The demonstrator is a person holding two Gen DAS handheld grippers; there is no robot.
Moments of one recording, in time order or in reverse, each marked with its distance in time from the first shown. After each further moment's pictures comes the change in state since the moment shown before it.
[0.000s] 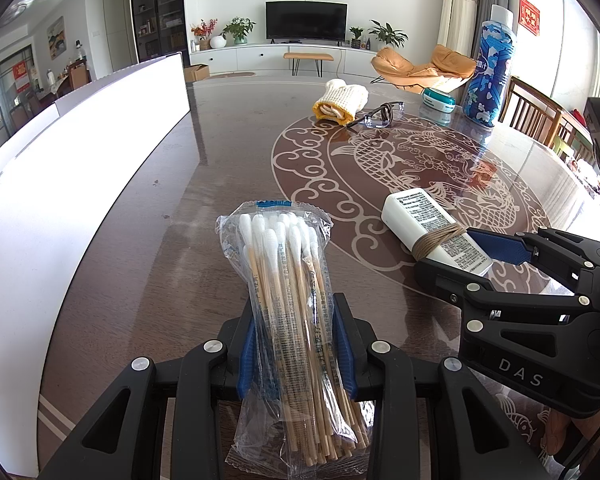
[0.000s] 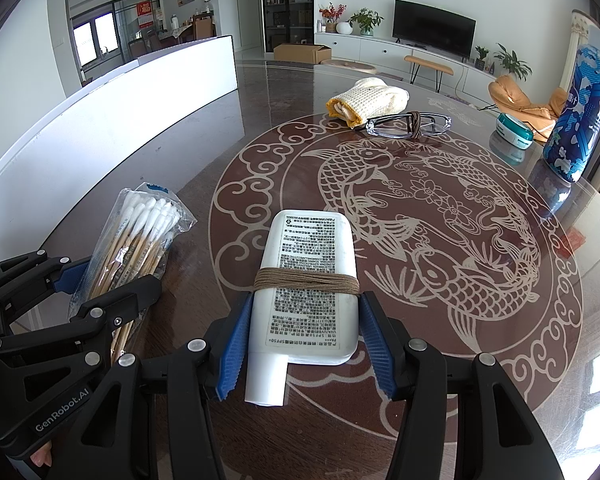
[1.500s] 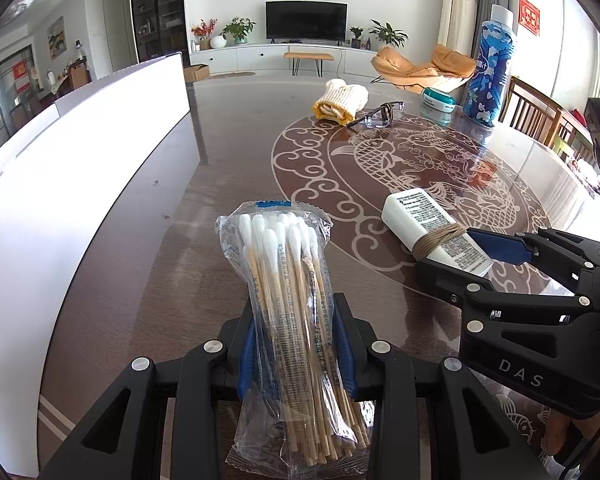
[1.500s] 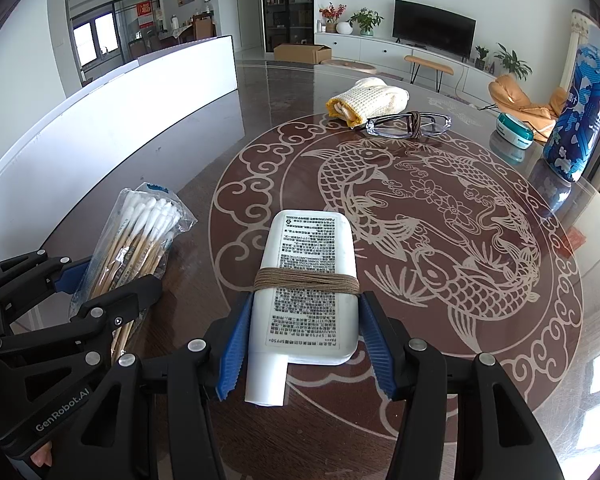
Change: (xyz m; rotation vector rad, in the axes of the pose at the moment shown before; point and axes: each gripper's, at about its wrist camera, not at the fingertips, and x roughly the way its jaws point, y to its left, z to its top) left arm 0.000 0.000 0.001 -0.001 0.000 0.001; right arm 0.000 -0.001 0.000 0.001 0.000 0.001
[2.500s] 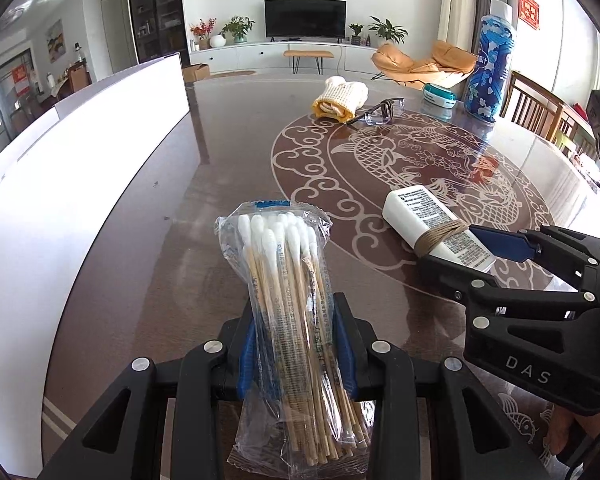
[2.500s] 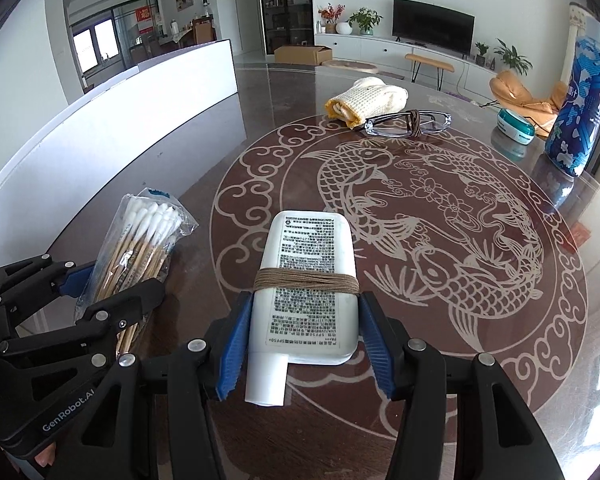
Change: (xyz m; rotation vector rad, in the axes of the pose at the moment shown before) left arm 0.001 -0.002 0.001 0.012 0.006 0.013; right arm 0.000 -0.004 0.000 0.015 -0.004 0.015
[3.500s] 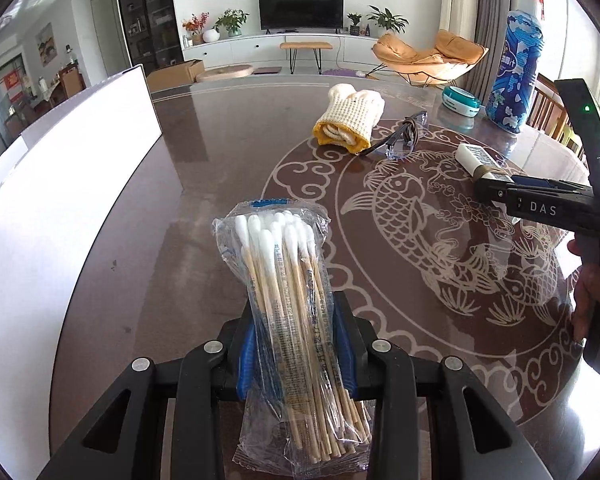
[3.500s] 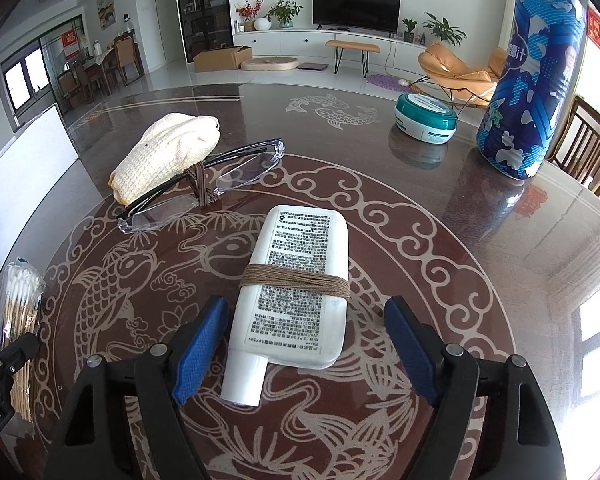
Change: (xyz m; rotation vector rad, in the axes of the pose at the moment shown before) left arm 0.049 0.002 0.065 0.023 0.035 0.014; right arm 0.056 -0.154 0.086 0.170 0.008 -0.178
